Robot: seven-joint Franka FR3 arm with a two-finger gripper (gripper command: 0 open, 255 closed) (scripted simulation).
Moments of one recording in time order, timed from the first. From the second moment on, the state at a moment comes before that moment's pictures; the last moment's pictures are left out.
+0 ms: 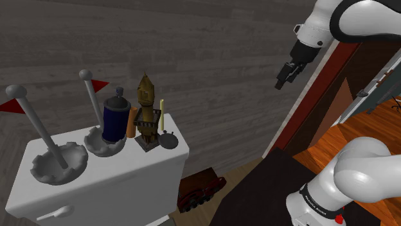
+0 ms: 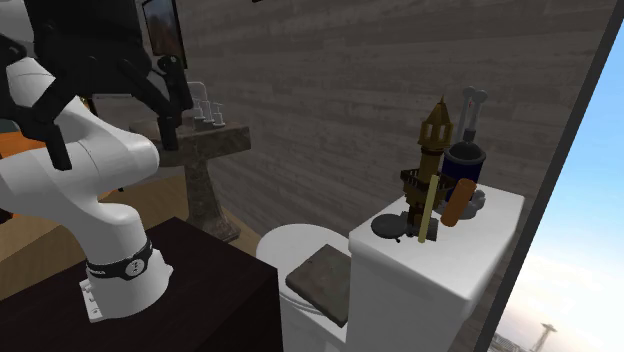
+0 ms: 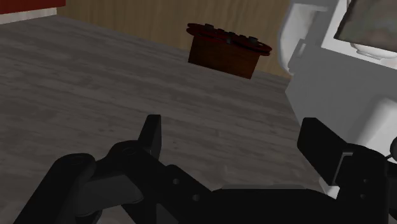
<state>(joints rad) -0.01 -0.82 -0.05 -2.40 -0.11 1.69 -0.02</state>
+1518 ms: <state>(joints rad) 0.06 -0.54 0.36 -2.33 0.09 2.19 0.53</state>
